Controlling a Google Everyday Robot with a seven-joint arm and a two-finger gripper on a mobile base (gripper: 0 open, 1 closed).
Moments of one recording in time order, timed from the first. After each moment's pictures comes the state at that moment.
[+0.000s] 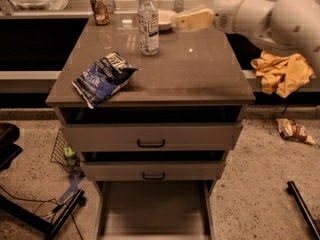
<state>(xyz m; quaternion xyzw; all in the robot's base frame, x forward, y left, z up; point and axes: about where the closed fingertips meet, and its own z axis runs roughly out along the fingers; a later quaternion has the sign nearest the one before) 0.752 -0.104 1.013 -0.33 0.63 0.22 0.67</state>
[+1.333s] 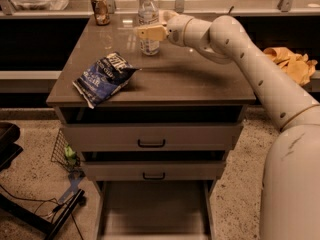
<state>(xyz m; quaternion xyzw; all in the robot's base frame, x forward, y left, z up) 0.832 0.010 0.927 -0.31 0.65 0.31 0.62</state>
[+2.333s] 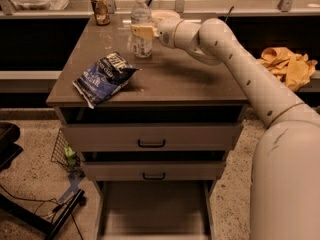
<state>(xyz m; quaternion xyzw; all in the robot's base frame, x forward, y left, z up) 0.838 0.043 0.918 -0.32 0.64 0.33 0.62</state>
